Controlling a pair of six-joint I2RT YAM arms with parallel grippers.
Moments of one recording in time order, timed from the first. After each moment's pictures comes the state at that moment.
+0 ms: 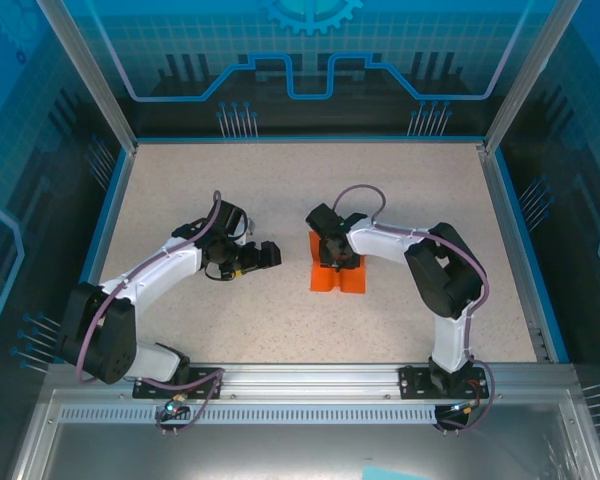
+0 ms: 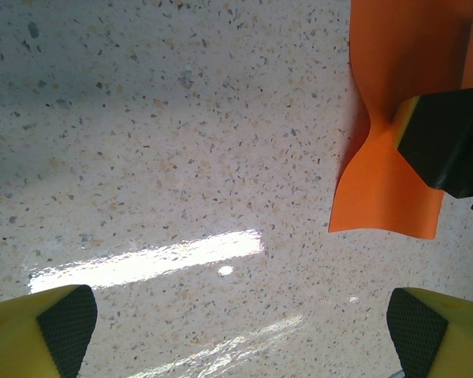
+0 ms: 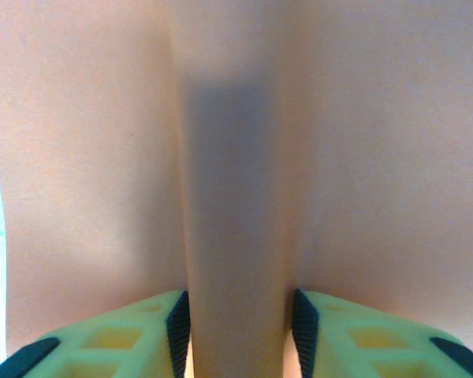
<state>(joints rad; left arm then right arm) -0.35 1.40 0.89 -0.63 0.35 -0.58 0.68 1.92 1.24 -0.66 0.18 0.75</state>
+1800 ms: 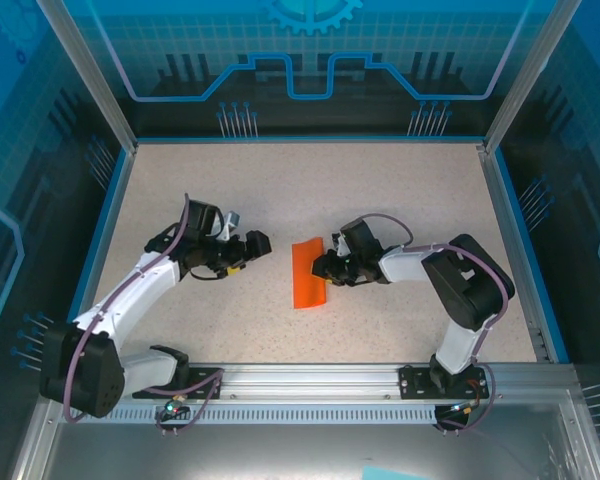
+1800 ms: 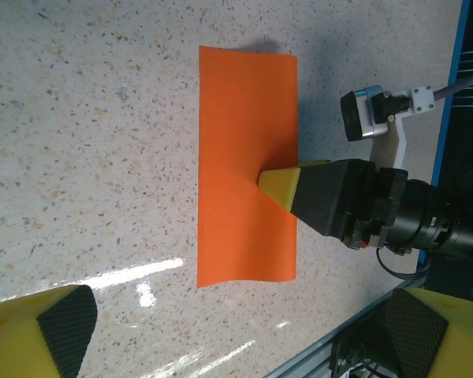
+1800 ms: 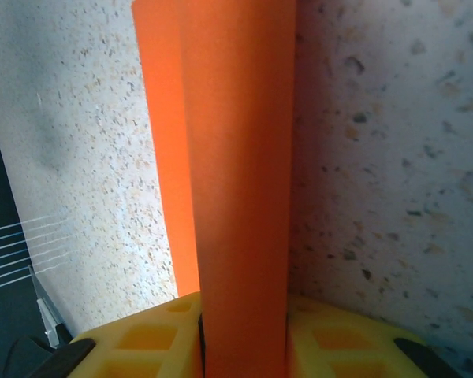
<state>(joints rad) -0.25 1.22 0.83 -0.57 0.55 -0.68 0.57 1.77 0.76 0.10 -0.50 0.90</state>
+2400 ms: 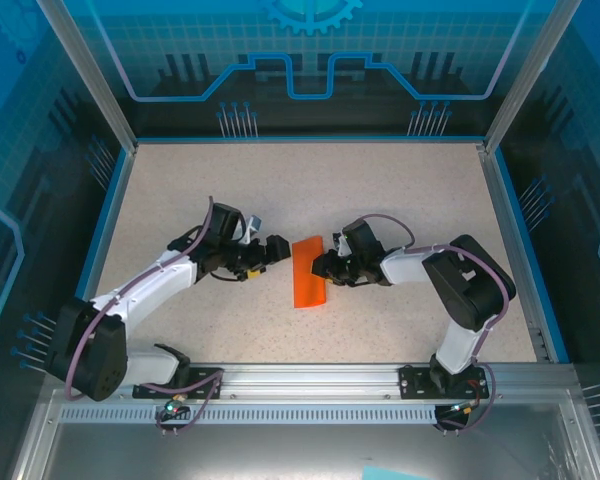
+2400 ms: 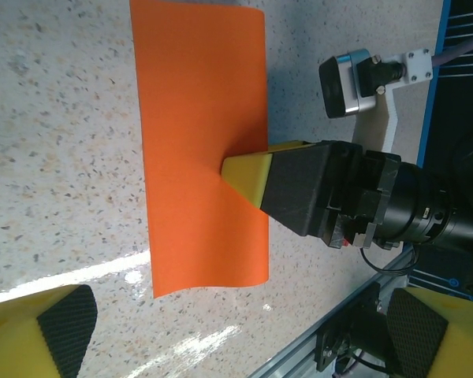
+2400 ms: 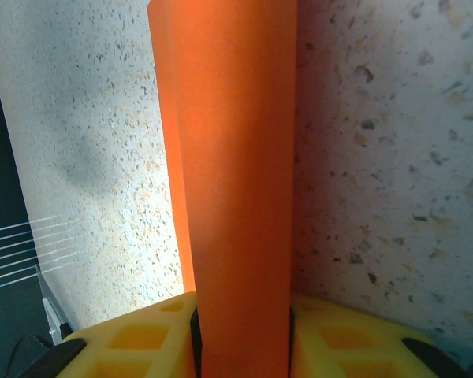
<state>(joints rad) -0.39 1.31 0.80 -0.39 0.55 -0.78 0.56 1.76 0.73 0.16 -0.50 0.90</state>
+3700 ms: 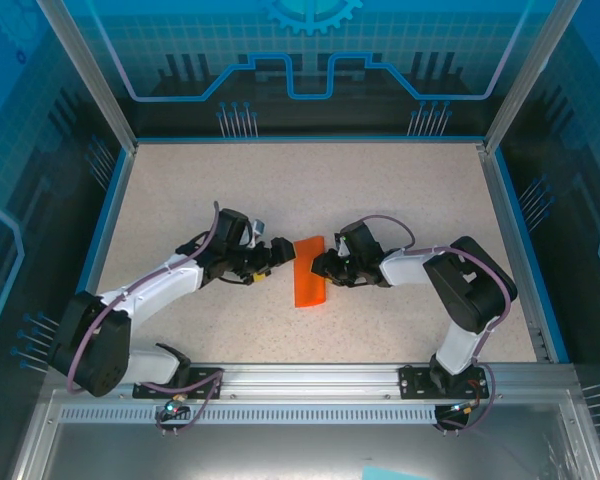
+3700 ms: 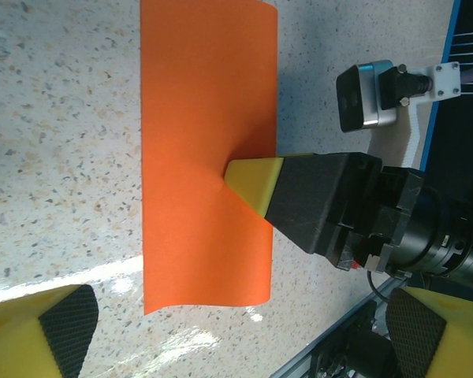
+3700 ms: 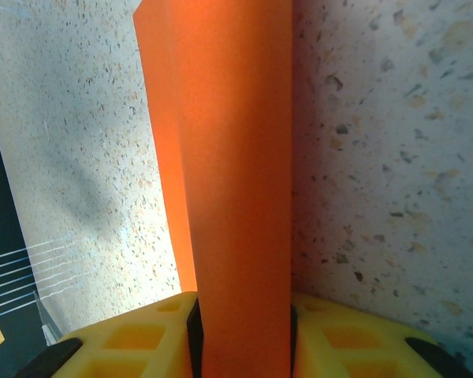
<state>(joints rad) -0.44 1.33 0.75 -0.28 0.50 -0.89 0.58 1.75 0.73 0.14 -0.42 0.96</state>
